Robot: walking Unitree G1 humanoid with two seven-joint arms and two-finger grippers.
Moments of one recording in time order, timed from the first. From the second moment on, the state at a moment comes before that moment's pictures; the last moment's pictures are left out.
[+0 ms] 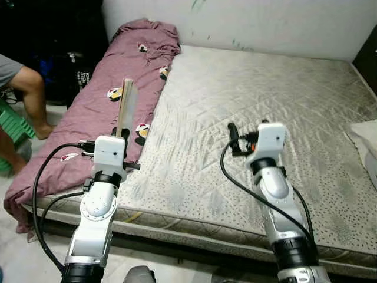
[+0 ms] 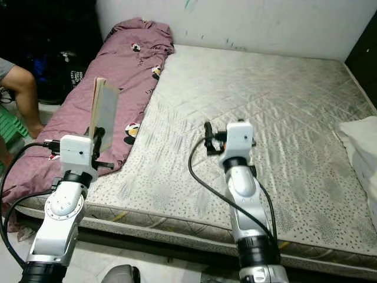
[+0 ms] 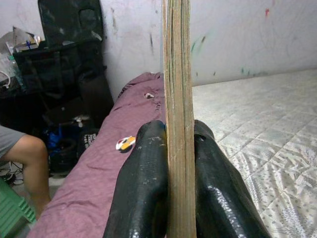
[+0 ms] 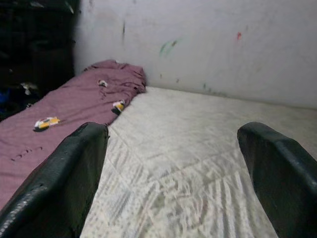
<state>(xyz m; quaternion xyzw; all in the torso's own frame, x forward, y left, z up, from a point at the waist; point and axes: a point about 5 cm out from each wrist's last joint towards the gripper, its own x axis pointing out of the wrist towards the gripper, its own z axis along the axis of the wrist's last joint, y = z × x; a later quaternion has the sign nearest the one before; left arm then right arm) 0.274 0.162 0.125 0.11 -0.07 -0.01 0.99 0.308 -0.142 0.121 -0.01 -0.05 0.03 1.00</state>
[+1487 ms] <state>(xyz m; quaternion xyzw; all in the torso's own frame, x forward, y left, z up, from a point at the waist) 0.257 0.163 0.113 0.09 -0.04 0.00 1.00 0.291 -0.159 0.115 -0.03 -0.02 0.02 1.00</state>
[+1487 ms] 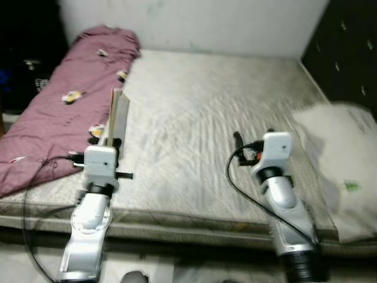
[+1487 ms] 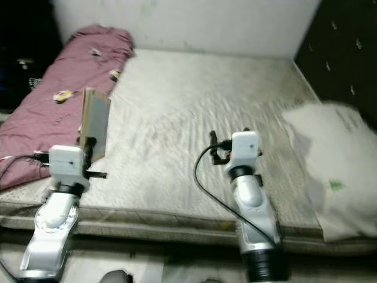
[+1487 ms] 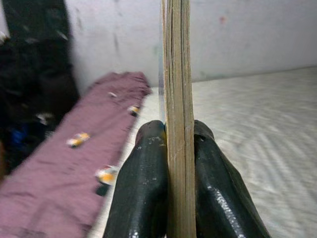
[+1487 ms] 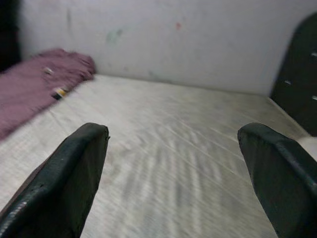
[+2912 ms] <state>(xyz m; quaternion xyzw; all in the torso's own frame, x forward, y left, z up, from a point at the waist) 0.258 0.143 0.120 0.05 -0.06 -0.06 0.99 0.290 -0.174 0.111 -0.04 0.00 -0.01 1.00</state>
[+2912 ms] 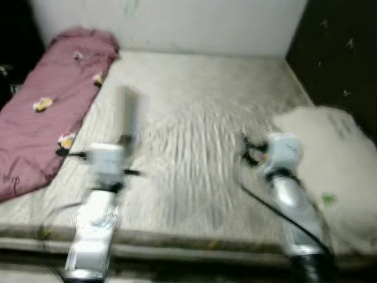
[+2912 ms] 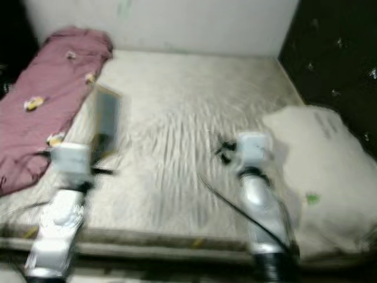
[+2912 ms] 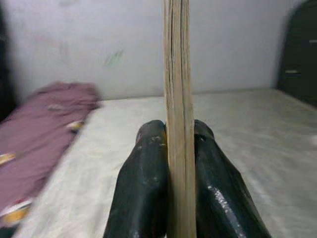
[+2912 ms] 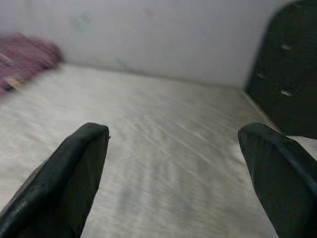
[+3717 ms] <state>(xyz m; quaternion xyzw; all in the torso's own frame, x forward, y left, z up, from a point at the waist) 0.258 0.161 0.119 0.07 -0.05 -0.01 1.00 0.294 -0.155 0.118 -0.04 -0.02 0.02 1.00</state>
